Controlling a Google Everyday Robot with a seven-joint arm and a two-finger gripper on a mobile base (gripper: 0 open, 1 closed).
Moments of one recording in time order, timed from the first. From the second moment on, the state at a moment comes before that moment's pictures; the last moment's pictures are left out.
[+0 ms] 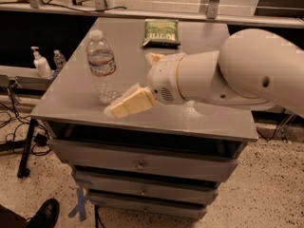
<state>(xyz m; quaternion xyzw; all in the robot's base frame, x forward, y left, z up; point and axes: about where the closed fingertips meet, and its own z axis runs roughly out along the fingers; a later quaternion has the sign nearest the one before) 0.495 0.053 0.930 -0.48 0.69 0.24 0.48</state>
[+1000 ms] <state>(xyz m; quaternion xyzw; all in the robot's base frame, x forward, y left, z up) 0.556 0.107 0.911 -0.46 0.66 0.25 0.54</state>
